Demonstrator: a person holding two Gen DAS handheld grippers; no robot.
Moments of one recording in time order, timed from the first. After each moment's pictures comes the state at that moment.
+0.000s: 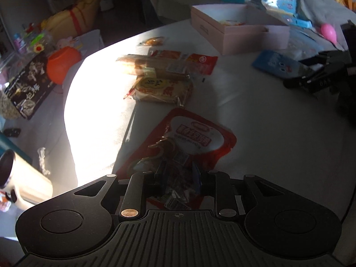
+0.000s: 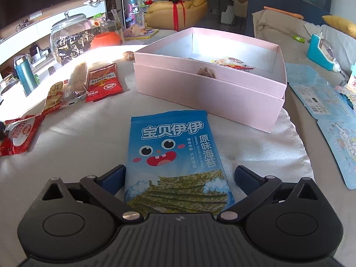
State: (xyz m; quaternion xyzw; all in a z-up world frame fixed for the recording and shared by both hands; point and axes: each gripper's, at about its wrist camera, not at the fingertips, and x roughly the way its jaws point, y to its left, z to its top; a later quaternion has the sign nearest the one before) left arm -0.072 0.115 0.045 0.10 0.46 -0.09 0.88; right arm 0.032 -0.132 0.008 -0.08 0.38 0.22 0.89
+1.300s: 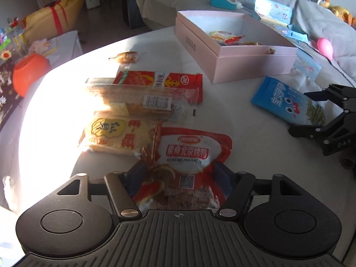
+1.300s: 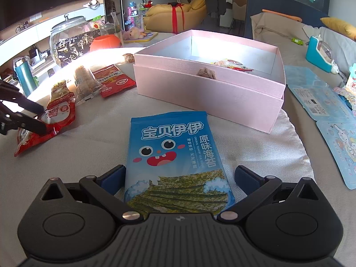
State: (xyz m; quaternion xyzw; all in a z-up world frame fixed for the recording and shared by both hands) left arm 0.038 0.079 0.020 0.06 0.46 -0.13 0.88; right arm 0.029 -0.133 0.007 -0.08 0.37 0.22 0.90
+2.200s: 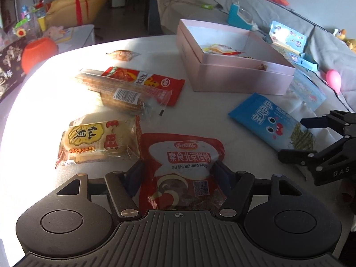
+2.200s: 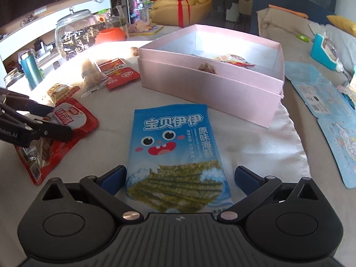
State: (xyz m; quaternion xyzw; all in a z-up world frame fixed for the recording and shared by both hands) left arm 0.013 0.037 0.016 -0.03 0.43 -0.08 0.90; right arm 0.031 -0.142 0.018 -0.08 0.39 0.23 0.89
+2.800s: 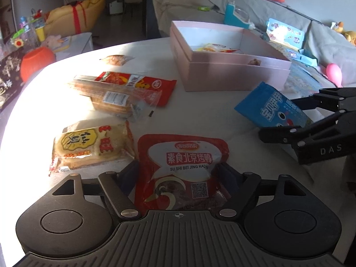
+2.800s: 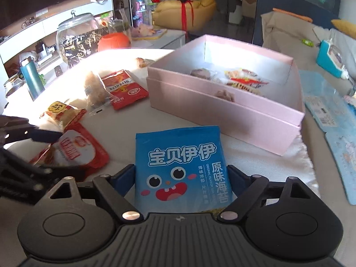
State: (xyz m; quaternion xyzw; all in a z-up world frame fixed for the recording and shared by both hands) left arm 0.011 0.022 0.011 -0.01 0.42 -0.08 0.90; right arm 0.041 -0.114 0.029 -0.10 0.38 0.24 0.89
